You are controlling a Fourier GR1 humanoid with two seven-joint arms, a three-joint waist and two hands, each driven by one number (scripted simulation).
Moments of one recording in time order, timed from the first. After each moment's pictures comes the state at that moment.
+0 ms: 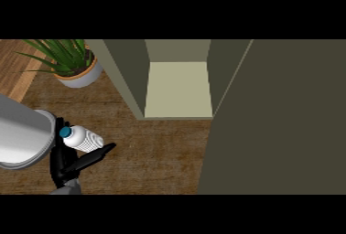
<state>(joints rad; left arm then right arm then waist) -0.04 0.01 0.24 -1.14 0.13 0.26 -0.42 0.13 -0.25 0.74 -2.48 0.13 -0.37 0.31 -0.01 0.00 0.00</state>
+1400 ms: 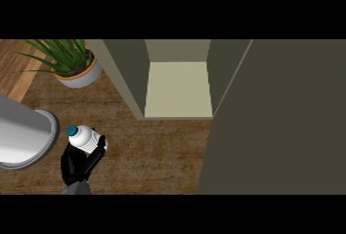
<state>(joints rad) -0.20 0.04 0.34 -0.65 0.30 0.07 -0.81 0.14 -0.31 0.73 -2.48 0.12 -0.40 0.28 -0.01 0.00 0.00</state>
